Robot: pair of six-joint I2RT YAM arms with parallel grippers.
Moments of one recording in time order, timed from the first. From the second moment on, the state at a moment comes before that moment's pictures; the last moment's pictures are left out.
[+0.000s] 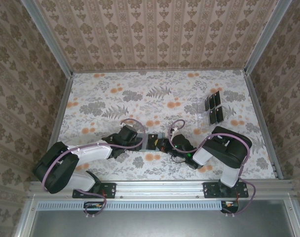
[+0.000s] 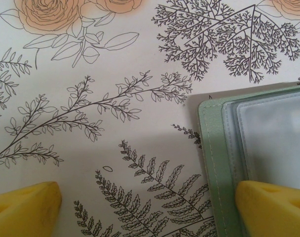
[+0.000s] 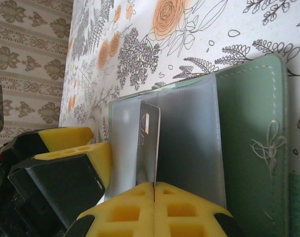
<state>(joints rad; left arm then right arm) -0.77 1.36 0.48 -0.12 -0.26 -0.49 0.84 1.79 0.36 1.01 -0.04 1.13</state>
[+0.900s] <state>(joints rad) -0.77 1.36 0.48 -0.12 -0.26 -0.49 0.81 1.85 0.46 0.92 -0.18 1.16</state>
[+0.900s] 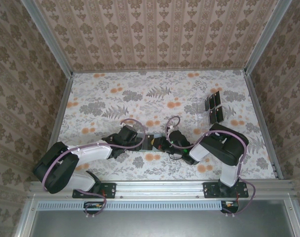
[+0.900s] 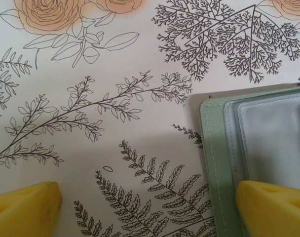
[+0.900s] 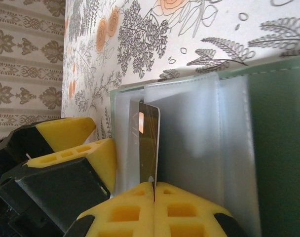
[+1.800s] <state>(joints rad) -0.75 1.25 0.46 -0.21 -0.26 -0.51 0.79 1.65 0.63 0.34 -0.22 0.98</state>
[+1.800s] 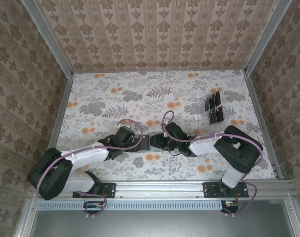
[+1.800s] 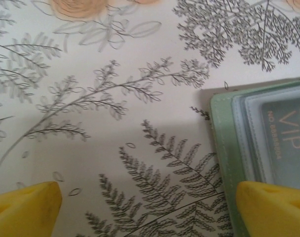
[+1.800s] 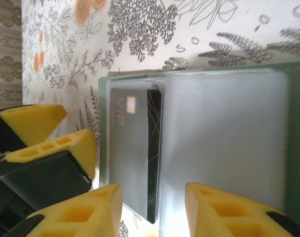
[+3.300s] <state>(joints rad) -0.69 1.29 0.47 -0.25 -0.25 -0.52 0.84 1.82 0.94 0.01 -0.15 0.87</state>
